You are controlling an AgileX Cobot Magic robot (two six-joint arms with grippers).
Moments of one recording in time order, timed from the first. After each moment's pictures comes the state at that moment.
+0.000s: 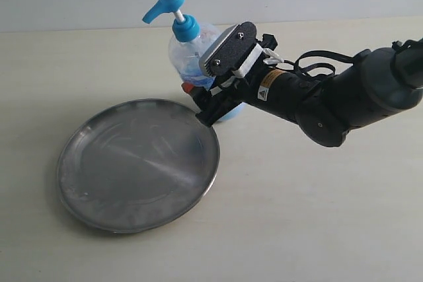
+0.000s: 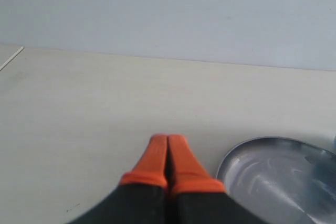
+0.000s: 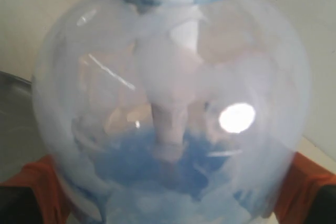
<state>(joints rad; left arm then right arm) -0.07 0.23 -0.24 0.17 0.37 -0.24 0.55 2.01 -0.86 -0.21 -0.76 -0.26</state>
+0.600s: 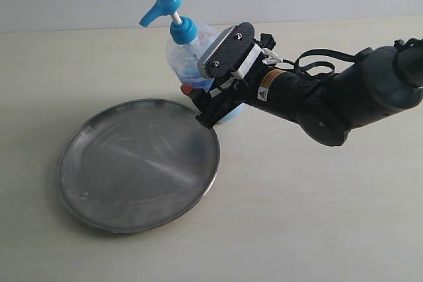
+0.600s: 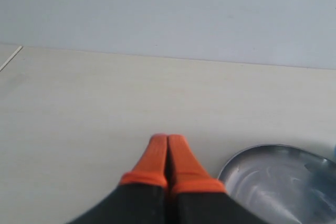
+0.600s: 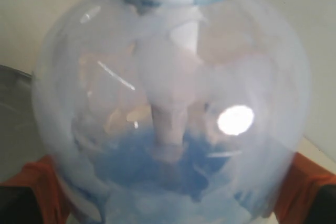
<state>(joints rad) -0.07 0.44 -0.38 0.17 0.37 -0.24 0.55 2.01 -0.86 -0.23 -0.75 -0.26</state>
